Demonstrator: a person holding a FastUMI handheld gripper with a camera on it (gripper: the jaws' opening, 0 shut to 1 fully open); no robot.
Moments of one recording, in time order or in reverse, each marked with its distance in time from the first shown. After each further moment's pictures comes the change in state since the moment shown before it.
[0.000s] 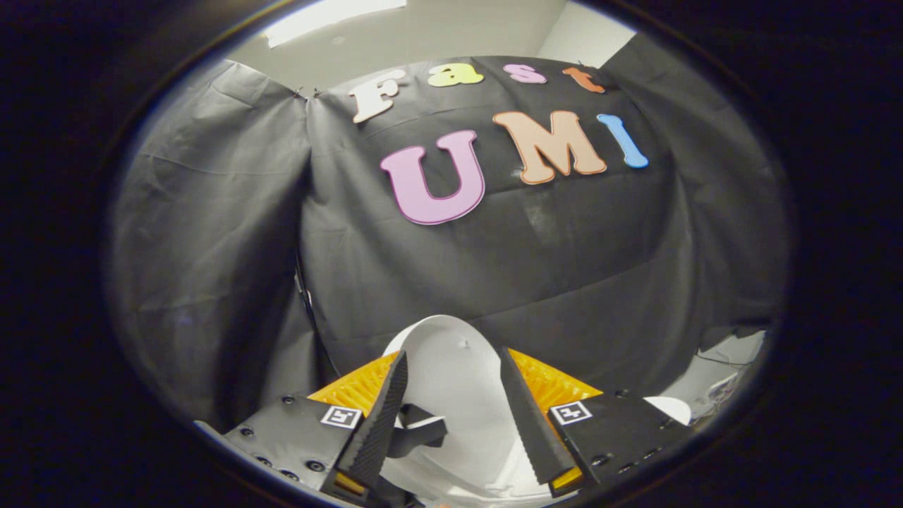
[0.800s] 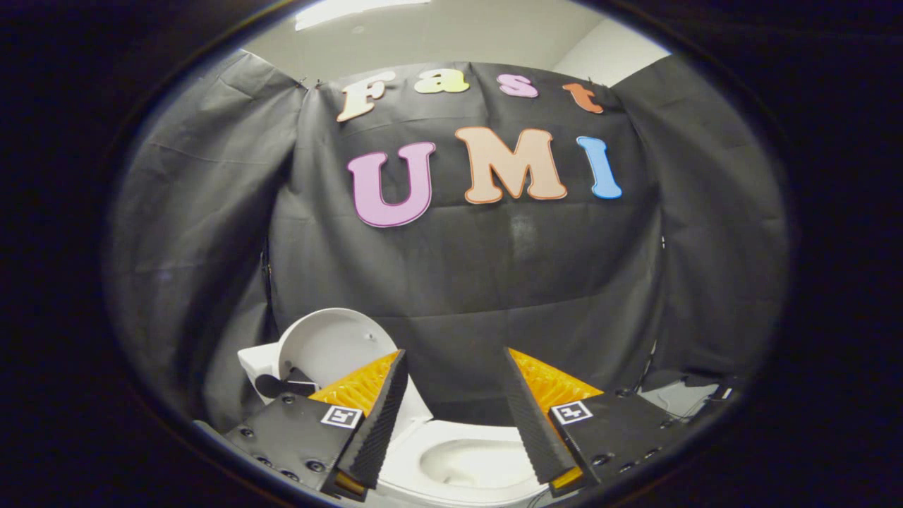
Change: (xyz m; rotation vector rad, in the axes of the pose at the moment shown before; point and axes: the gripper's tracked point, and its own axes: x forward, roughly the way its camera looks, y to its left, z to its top) arm -0.054 -0.175 0.057 -0.170 0.013 -0.027
